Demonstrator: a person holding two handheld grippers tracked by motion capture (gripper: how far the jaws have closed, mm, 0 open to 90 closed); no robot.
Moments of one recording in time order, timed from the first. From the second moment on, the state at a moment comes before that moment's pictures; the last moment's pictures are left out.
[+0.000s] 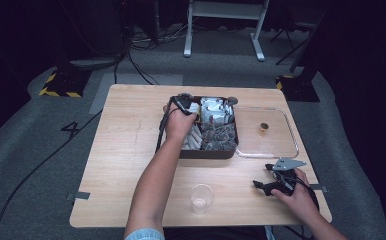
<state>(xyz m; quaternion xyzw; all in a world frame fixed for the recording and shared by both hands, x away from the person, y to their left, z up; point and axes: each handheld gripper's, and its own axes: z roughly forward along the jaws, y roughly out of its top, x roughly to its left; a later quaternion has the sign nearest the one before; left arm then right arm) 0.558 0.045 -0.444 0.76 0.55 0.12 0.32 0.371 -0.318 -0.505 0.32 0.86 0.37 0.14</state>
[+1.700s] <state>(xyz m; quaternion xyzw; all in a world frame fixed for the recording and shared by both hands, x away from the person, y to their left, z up) 0.558 0.042 -0.419 0.79 0.52 0.15 0.30 0.371 -0.319 -0.505 0.32 0.86 0.37 0.14</state>
